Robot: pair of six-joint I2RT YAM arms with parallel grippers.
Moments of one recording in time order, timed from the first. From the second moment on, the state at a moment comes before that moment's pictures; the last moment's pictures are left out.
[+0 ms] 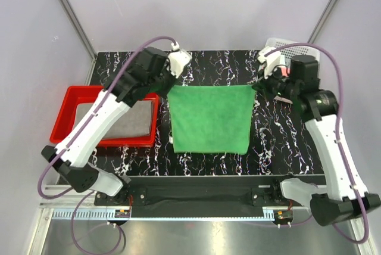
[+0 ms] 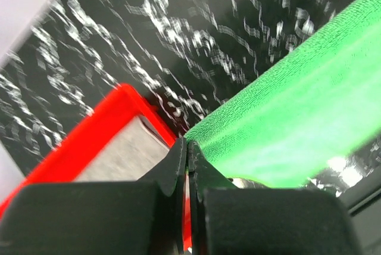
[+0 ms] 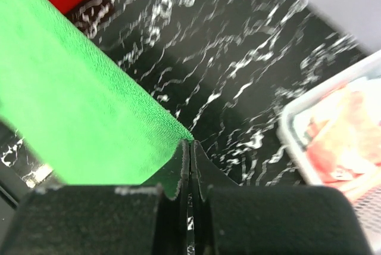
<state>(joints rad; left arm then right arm) -0.67 1.44 1.77 -1.01 -0.09 0.21 0.20 1.14 1.44 -0.81 -0.39 -0.36</state>
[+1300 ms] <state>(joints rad) -0.42 1.93 1.65 -0.75 0.09 0.28 0.20 1.66 1.13 -0.24 -0.31 -0.50</state>
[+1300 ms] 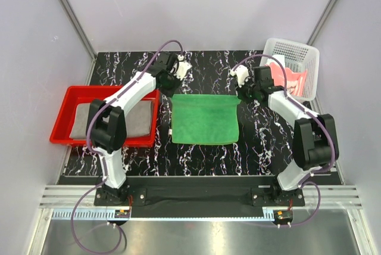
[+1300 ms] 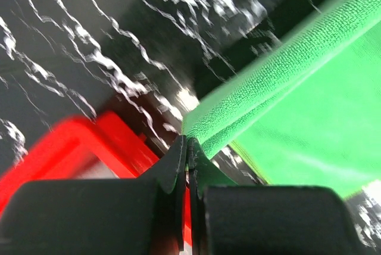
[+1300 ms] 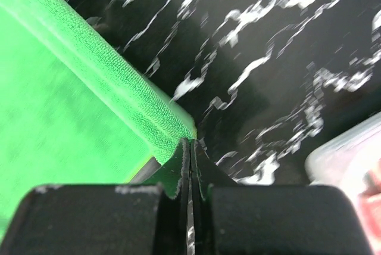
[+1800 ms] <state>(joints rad) -0.49 1.61 1.21 -0.70 0.15 0.19 0.24 1.36 0.84 -0.32 -0.40 -0.50</state>
